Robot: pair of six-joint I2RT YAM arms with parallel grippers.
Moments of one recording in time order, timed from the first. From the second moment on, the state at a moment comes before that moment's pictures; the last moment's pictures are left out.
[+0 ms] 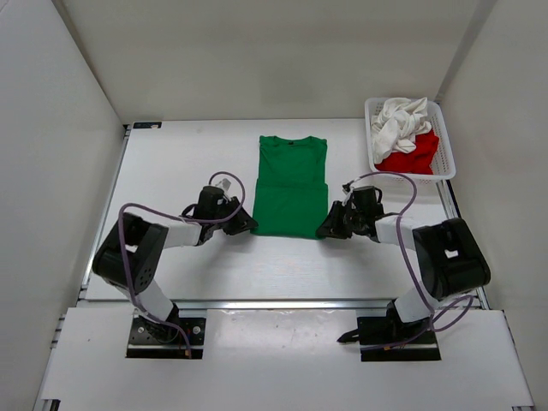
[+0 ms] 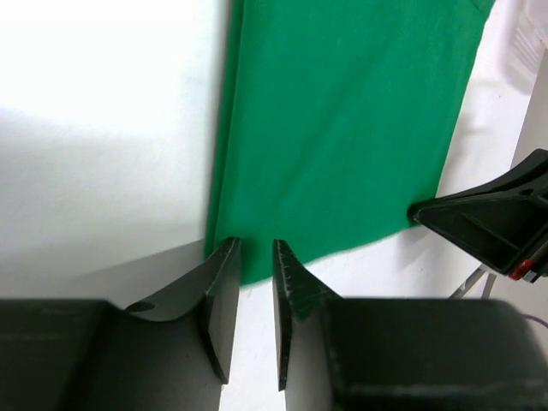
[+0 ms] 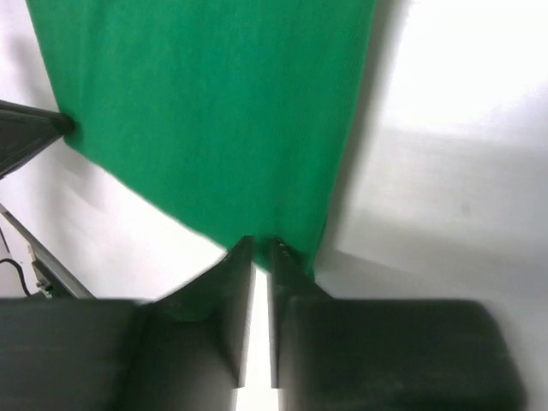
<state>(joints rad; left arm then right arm) -0.41 1.68 0.66 0.31 0.33 -0.82 0.27 1.59 0.64 0.09 -0.48 0.58</state>
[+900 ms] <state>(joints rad) -0.47 1.64 0.64 0.26 0.20 -0.73 0.23 1.56 0.56 0.16 -0.51 0.62</state>
